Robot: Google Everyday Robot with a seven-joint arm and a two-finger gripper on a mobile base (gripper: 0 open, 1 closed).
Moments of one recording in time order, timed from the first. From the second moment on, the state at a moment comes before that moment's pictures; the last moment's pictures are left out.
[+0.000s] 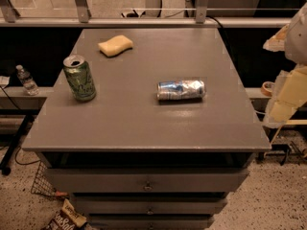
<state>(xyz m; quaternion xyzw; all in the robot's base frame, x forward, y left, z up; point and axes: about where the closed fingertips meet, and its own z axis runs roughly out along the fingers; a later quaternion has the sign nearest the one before) 0.438 -0.216 0.980 -0.60 0.78 -0.04 0.16</state>
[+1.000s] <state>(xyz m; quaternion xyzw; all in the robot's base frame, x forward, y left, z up) 0.475 -0.206 0.981 -0.63 0.75 -0.03 0.21</state>
